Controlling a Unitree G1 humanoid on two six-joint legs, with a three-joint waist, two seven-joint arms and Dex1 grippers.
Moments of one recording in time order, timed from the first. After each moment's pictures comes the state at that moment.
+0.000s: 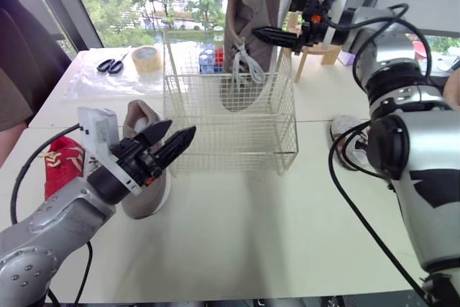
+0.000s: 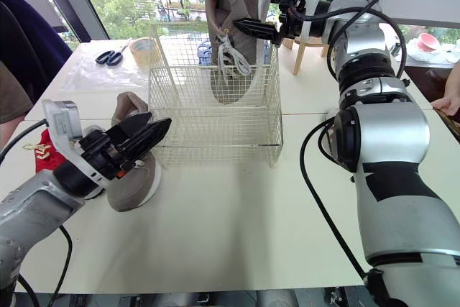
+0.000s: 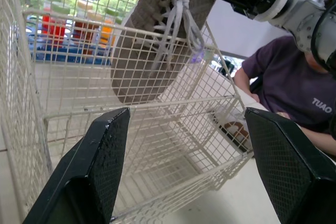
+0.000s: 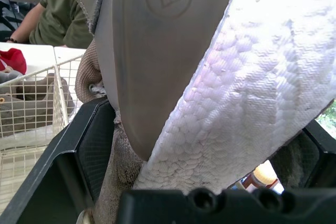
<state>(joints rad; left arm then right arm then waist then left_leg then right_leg) -0.05 0.72 0.30 -0.80 -1.44 0.62 0.04 -1.62 -0.51 -0.07 1.34 0.10 -0.15 1.26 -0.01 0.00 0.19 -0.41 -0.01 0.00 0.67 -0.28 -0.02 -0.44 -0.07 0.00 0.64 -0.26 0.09</state>
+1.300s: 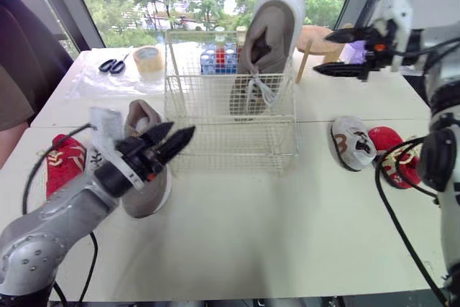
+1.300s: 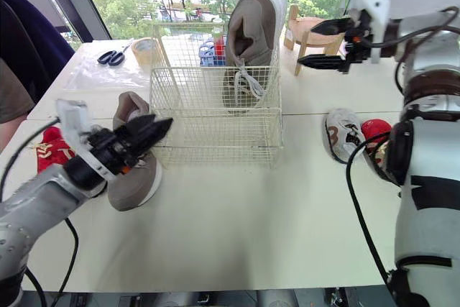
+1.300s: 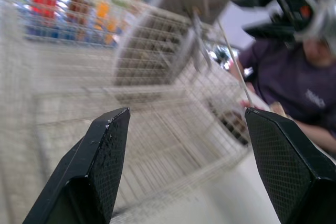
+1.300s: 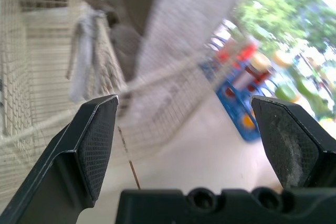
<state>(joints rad) -0.11 0.71 0.33 -0.68 -1.47 0.63 0.05 -1.48 -0.82 -0.08 1.27 0.01 -0.09 1.43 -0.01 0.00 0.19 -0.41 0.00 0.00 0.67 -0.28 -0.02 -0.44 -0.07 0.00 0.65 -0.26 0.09</state>
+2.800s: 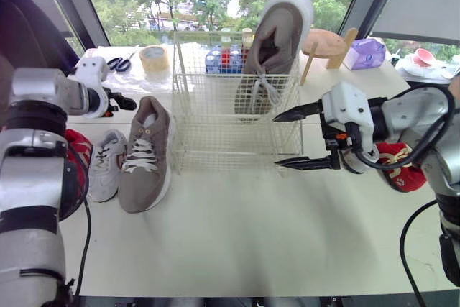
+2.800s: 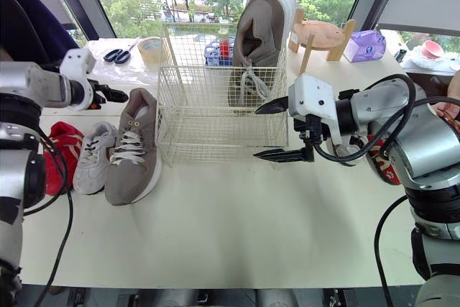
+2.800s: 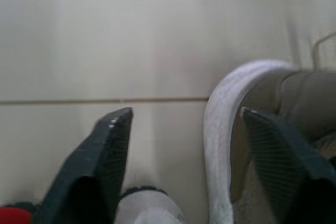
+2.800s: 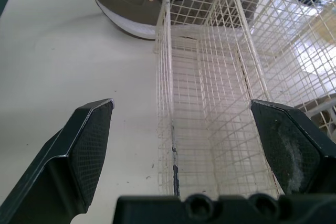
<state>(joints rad) -1.30 0.79 -0.11 0.93 -0.36 1.07 -0.46 -0.71 -0.94 0.05 -0.37 0.47 0.66 1.24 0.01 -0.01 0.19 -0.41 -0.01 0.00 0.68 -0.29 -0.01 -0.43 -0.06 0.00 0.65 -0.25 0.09</state>
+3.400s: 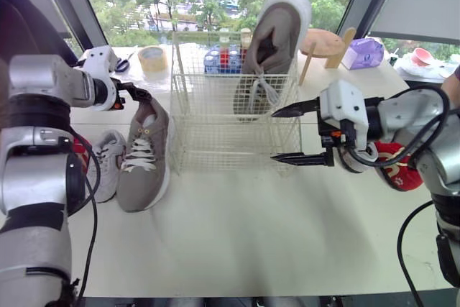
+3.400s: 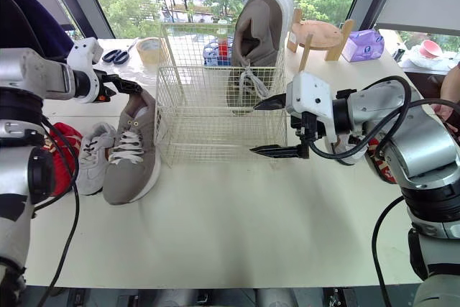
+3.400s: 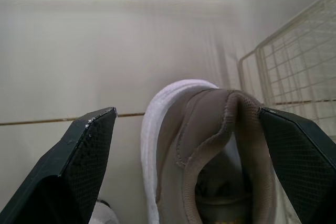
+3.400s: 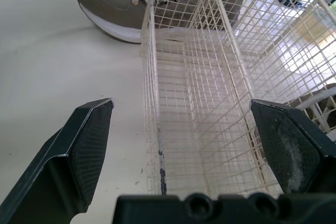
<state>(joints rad) -1.30 0.72 0.00 0.85 -0.29 1.17 -0.52 -0.71 -0.92 0.07 -0.35 0.47 0.63 1.18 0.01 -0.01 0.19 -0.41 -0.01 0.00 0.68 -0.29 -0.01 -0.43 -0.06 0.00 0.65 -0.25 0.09</state>
